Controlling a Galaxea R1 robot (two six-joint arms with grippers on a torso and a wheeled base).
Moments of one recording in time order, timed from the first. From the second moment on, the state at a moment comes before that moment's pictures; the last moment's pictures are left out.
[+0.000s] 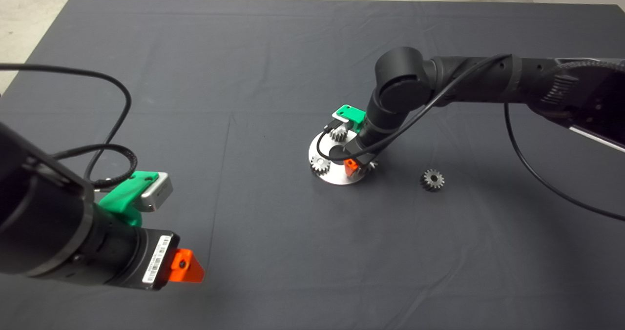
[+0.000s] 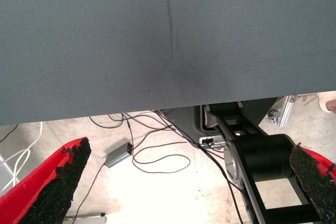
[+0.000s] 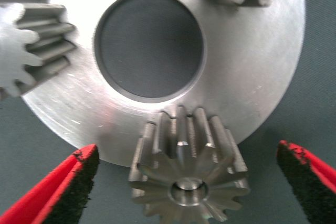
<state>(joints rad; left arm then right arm) -0.63 2.16 -0.37 0.01 1.49 -1.71 0.33 2.79 -1.32 -0.35 -1.53 0.79</state>
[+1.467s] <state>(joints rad) -0.63 2.16 -0.37 0.01 1.49 -1.71 0.33 2.79 -1.31 -0.34 -1.53 0.81</state>
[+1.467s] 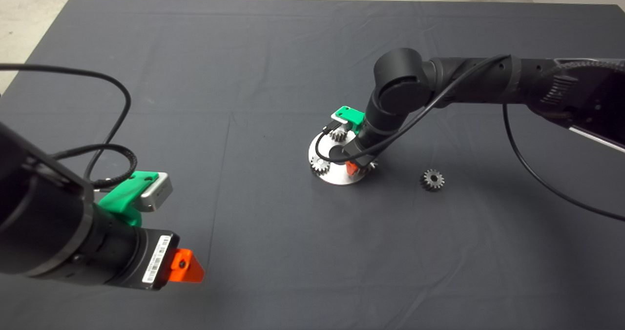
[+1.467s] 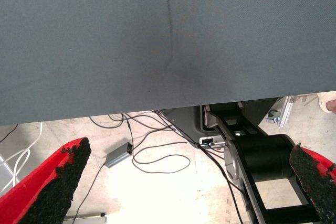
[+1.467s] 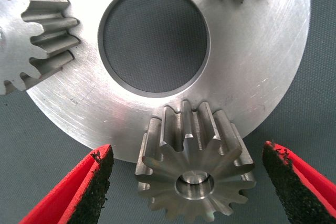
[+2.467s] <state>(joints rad) -0.63 2.15 -0.37 0.01 1.49 -1.71 0.31 2.79 -1.31 -0.34 -1.54 0.81</state>
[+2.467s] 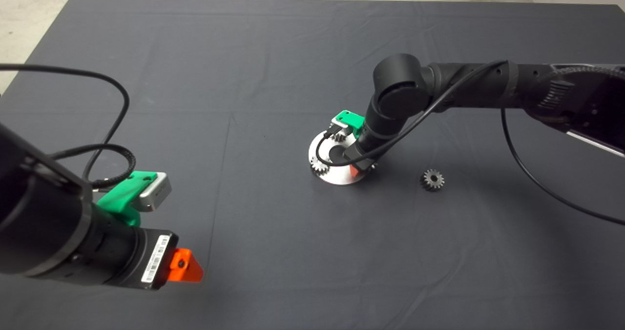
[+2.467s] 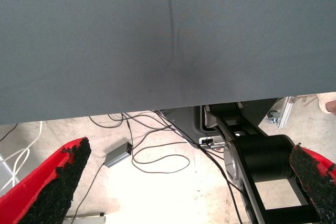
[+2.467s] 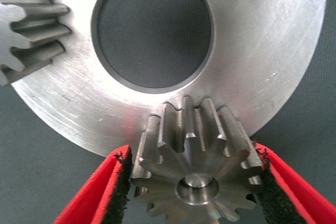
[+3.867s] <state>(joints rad) -0.63 2.15 -0.37 0.01 1.49 -1.71 0.31 2.78 -1.26 -0.34 -1.54 0.86</state>
